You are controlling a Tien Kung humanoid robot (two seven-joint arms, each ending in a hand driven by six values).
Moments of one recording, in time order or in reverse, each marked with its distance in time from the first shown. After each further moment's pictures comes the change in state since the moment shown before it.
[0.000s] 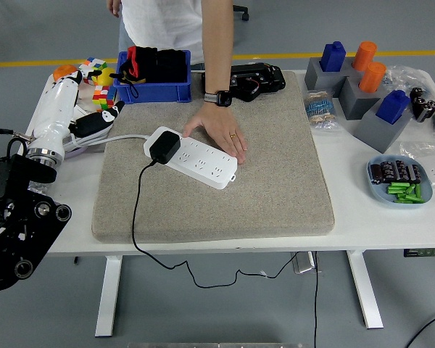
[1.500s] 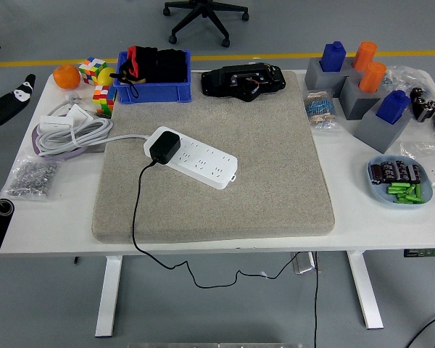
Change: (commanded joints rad) left arm 0.108 -0.001 -0.264 -0.086 0.042 0.004 -0.027; right arm -0.012 -0.018 0.068 0.019 -0.046 0.007 -0.006
